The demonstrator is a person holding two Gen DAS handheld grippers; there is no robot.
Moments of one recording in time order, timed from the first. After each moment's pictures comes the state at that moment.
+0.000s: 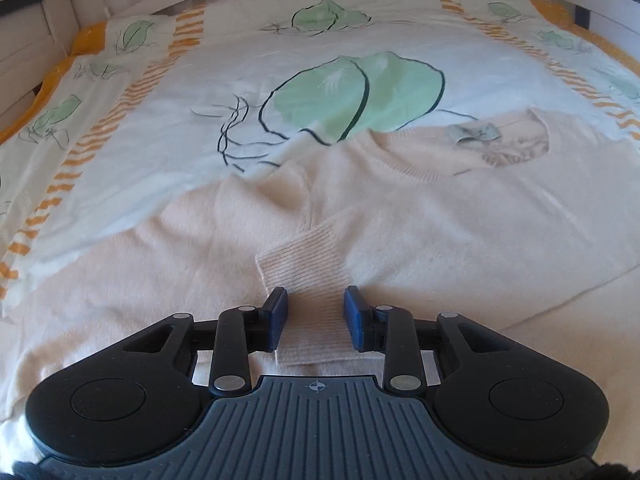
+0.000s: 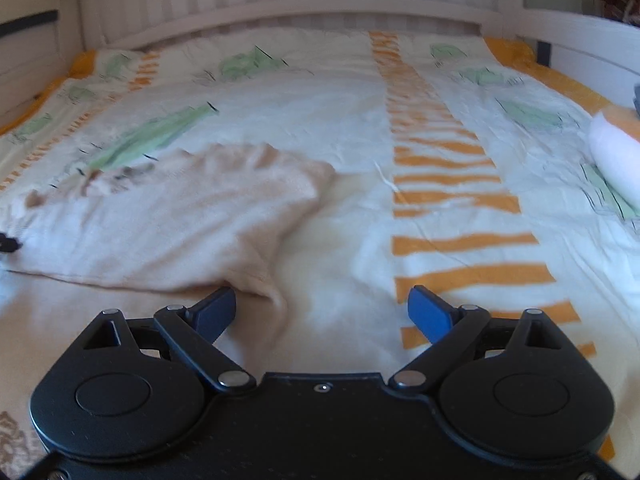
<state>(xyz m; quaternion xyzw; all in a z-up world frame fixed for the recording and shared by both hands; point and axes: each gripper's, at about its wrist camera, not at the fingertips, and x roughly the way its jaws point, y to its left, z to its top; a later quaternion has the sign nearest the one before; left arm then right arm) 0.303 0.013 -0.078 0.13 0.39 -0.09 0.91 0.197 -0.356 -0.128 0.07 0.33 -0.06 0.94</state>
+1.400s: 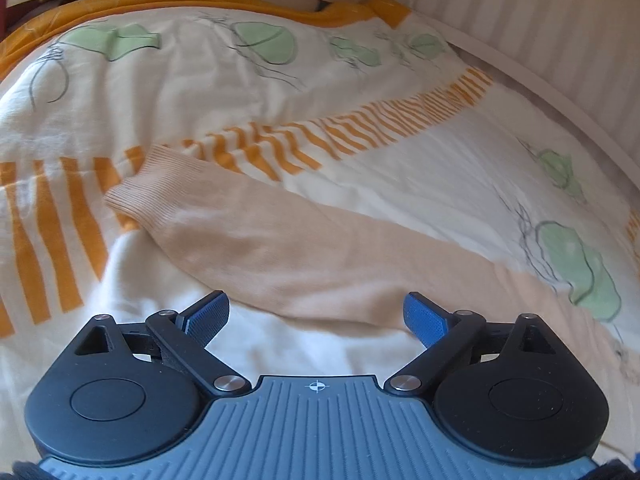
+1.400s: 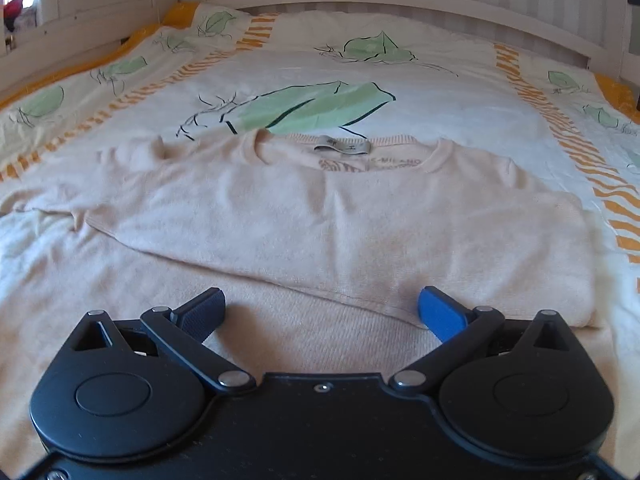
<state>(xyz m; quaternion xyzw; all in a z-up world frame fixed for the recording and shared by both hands) 0.248 0.277 -0.047 -0.20 0.34 0.15 0.91 0.226 -0.177 -0.123 0.01 0.34 0.05 0.94</state>
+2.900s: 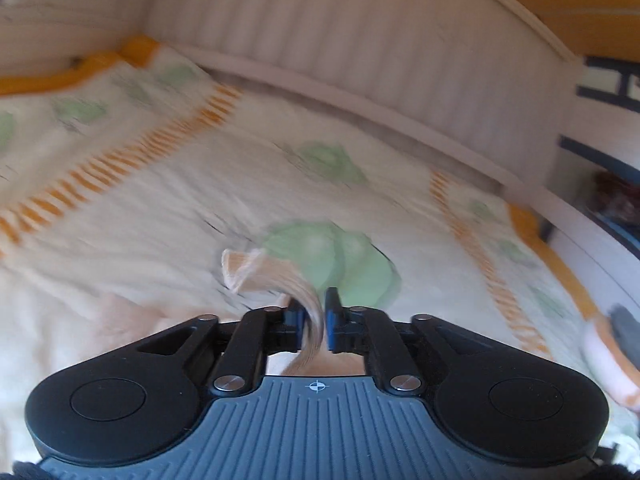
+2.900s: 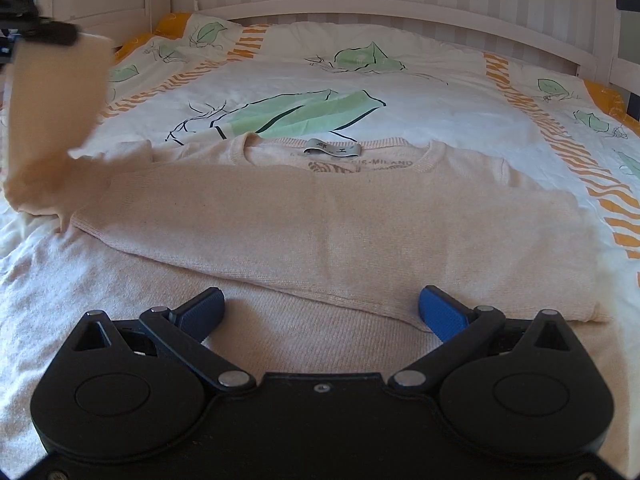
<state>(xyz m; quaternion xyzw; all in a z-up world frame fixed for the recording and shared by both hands) 0.285 0.051 0.023 -0.13 0.27 -0.16 0.94 0.224 -0.176 -0.130 0.01 0.32 0.04 0.95</state>
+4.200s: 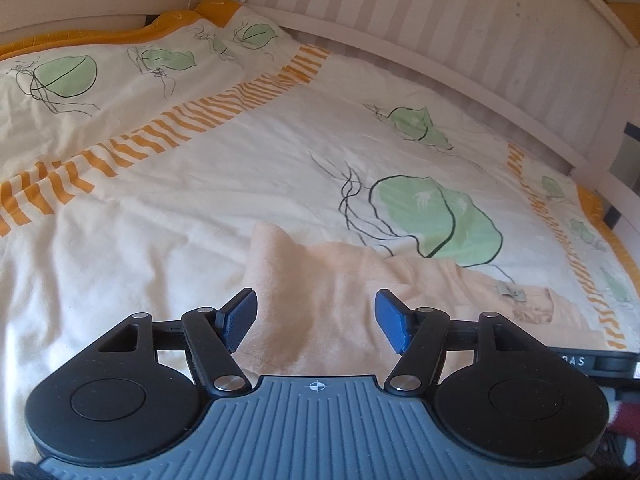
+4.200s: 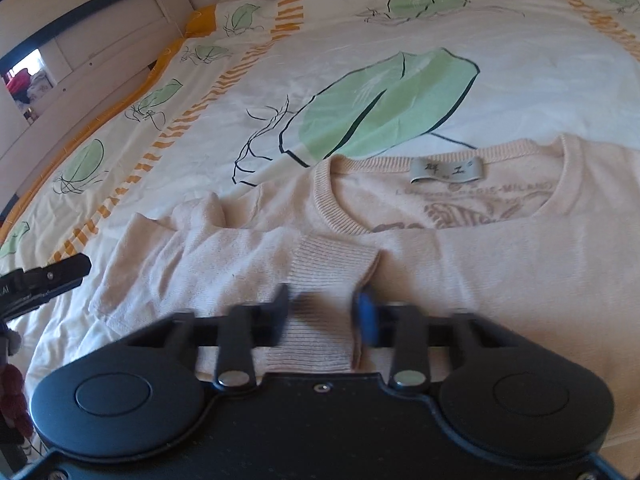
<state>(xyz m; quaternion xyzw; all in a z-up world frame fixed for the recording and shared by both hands) 0.279 0.148 -0.033 -0.12 0.32 -0.05 0.94 0.320 -0.155 -0.104 0.15 0.41 0.17 0.88</state>
